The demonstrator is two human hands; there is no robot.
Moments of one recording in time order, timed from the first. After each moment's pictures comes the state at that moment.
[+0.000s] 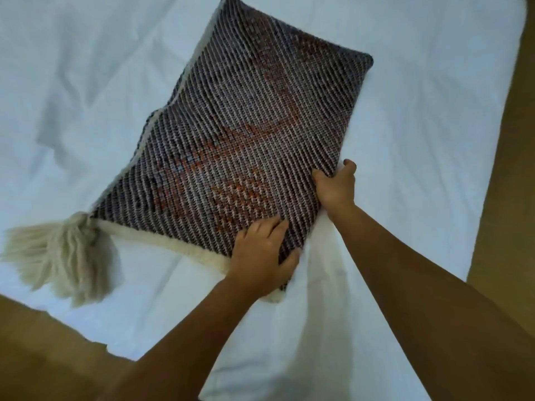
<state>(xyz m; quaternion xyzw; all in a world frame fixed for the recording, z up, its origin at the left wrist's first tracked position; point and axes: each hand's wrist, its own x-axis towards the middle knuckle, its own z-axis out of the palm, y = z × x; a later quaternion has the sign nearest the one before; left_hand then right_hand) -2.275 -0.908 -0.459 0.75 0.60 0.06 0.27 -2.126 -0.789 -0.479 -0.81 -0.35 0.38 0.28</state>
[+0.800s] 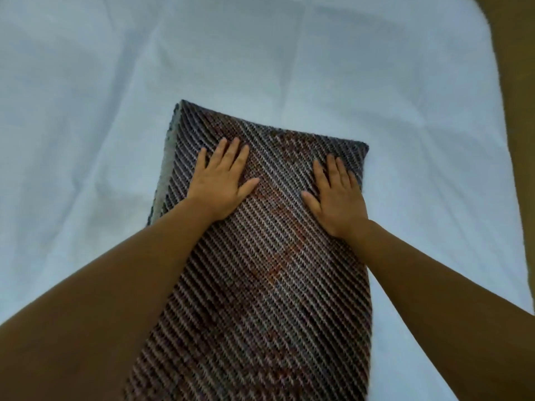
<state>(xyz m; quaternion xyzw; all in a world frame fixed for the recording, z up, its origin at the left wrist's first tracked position) -2.331 -0.510 -0.511 0.86 0.50 -0.06 0.13 -2.101 -0.594 -0.511 -0.73 -0.66 0.14 -0.05</state>
